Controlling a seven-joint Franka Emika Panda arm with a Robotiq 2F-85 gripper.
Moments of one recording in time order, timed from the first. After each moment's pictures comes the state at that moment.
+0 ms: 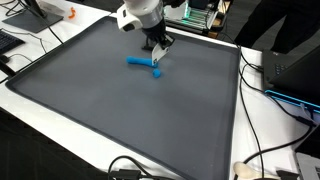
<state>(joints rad) 0.14 0.43 0.05 -1.86 0.12 1.84 0.31</state>
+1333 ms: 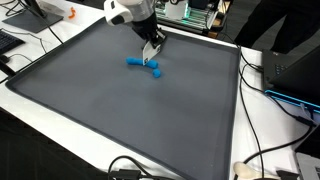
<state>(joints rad) 0.13 0.43 0.04 -1.81 0.04 1.85 0.25</state>
